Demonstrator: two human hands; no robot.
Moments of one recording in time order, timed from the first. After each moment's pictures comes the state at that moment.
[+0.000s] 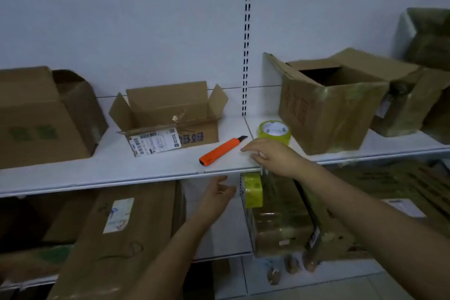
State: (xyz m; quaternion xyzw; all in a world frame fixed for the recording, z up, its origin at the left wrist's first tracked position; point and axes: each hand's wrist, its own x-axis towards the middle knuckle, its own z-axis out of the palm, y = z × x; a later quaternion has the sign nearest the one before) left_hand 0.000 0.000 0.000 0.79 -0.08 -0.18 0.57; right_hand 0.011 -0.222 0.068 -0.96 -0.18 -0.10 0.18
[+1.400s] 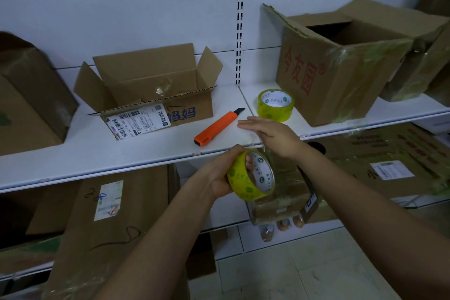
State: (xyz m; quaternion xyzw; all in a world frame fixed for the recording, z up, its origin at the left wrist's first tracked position) left_hand 0.006 -0.024 0.071 0.47 0.12 -0.48 0.73; right_hand 0.033 -0.233 0.013 -0.95 -0.11 -0.08 0.29
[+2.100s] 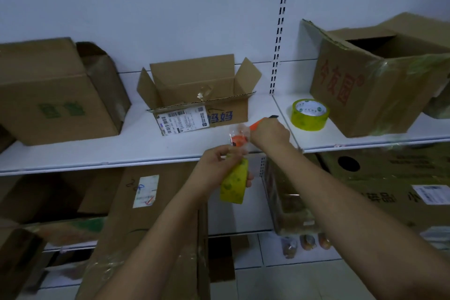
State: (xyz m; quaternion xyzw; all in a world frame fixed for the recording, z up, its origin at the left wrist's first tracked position) left_hand -0.010 0.069 0.091 0.68 -0.07 -0.24 0.69; right_hand 0.062 -0.104 0.069 -0.95 0.22 -0.05 0.20
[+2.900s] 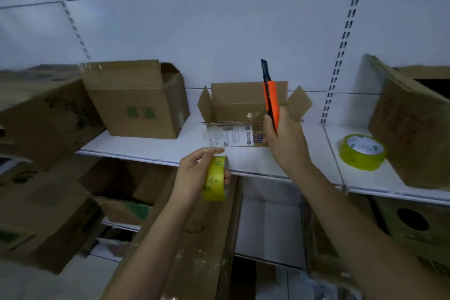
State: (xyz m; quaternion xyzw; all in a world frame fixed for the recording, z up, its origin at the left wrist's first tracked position) left_hand -0.029 0.139 0.125 0.69 0.05 0.03 0.72; right_hand 0.037 -0.052 0.129 -0.87 -0.06 -0.28 0.40
